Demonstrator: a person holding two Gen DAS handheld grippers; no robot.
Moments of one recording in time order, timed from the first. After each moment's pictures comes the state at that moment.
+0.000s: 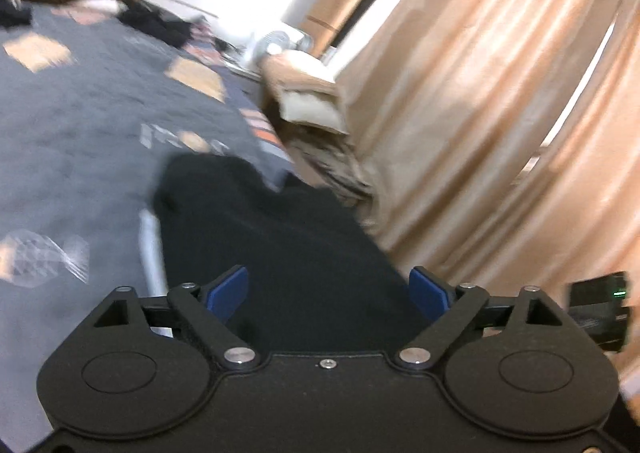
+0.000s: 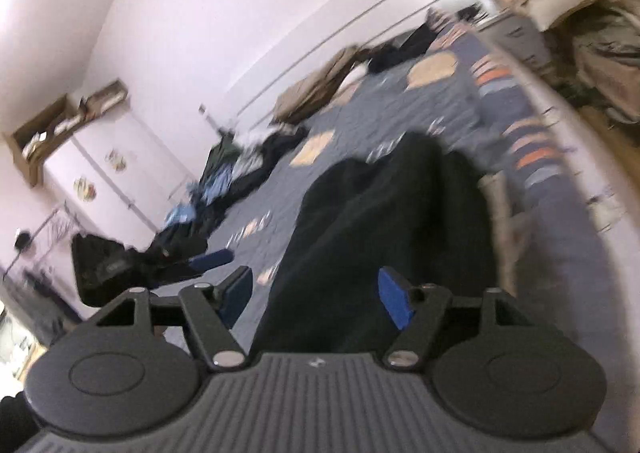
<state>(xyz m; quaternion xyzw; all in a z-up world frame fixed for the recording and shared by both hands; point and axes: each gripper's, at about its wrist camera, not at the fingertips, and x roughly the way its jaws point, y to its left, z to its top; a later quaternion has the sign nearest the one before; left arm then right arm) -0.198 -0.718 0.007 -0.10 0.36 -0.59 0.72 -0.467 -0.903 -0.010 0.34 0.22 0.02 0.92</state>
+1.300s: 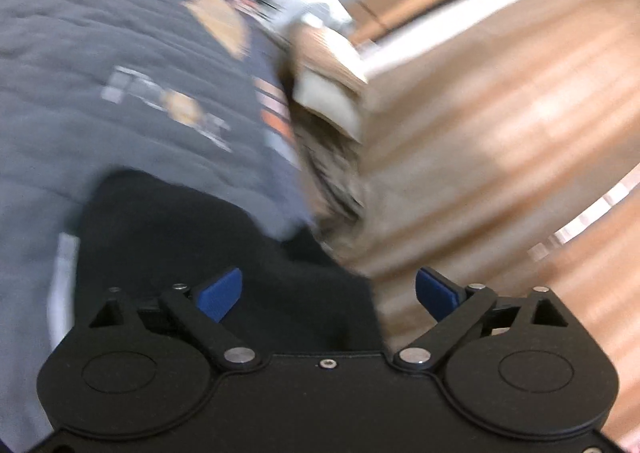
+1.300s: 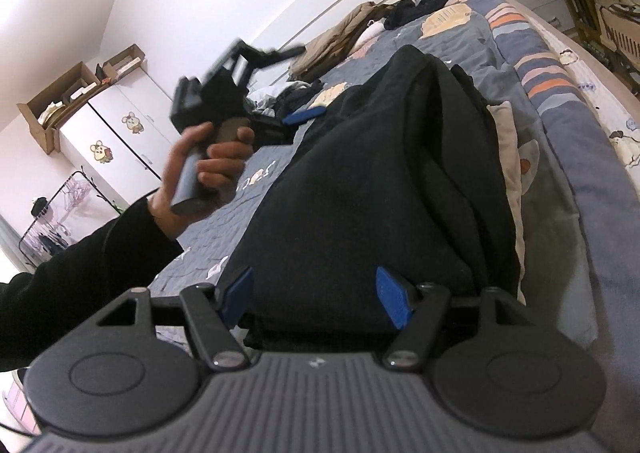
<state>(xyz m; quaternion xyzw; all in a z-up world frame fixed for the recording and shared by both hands) -0.049 -0.882 -0.052 -0.19 0.46 -0.58 0.64 -0.476 -0.905 -0.073 0.34 0.25 0.07 0.91</state>
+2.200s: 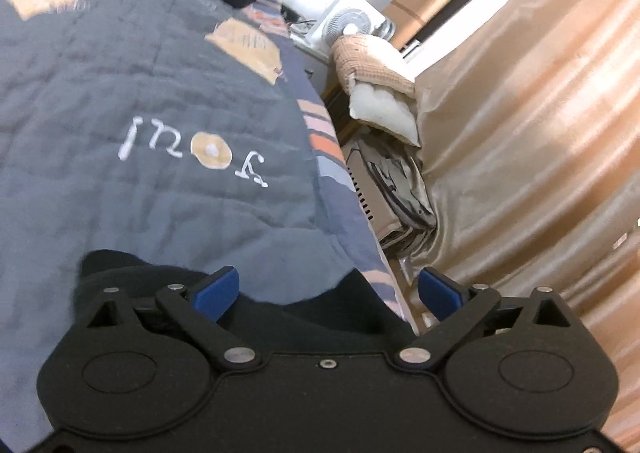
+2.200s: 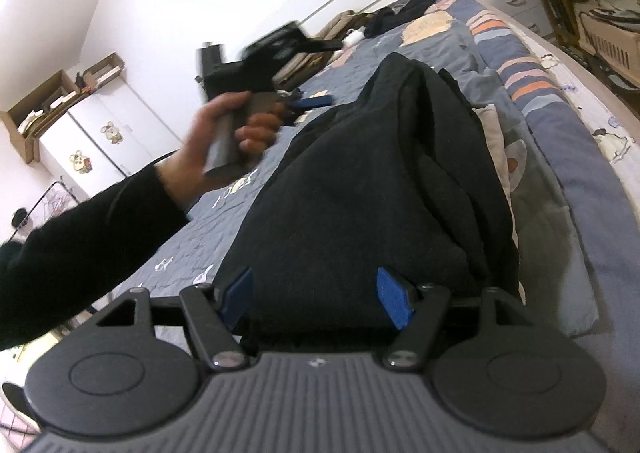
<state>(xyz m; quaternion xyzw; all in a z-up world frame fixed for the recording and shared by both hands) -0.043 -0.914 -0.033 -0.10 0.42 -0.50 0.75 -0.477 -0.892 -0.066 0.34 0.25 0.03 0.91</state>
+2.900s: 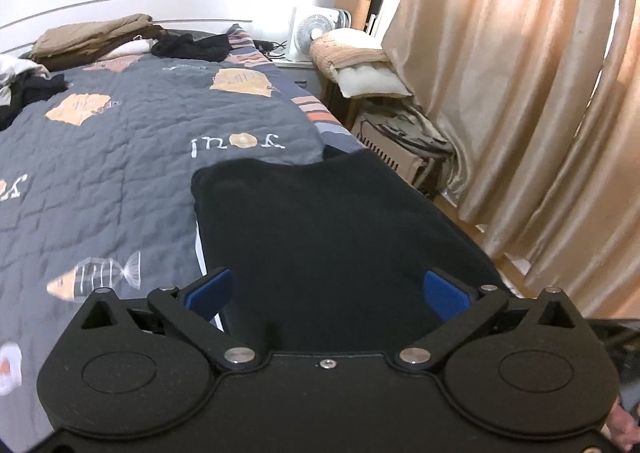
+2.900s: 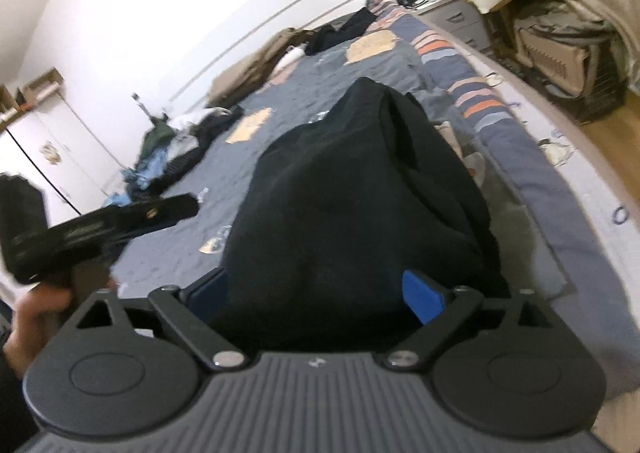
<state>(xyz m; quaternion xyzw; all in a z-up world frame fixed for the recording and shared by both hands) -0.236 -0.764 0.006 0.07 0.32 -0.49 0.81 -0.486 -0.854 -0.025 0.33 0.26 -0.09 0.90</state>
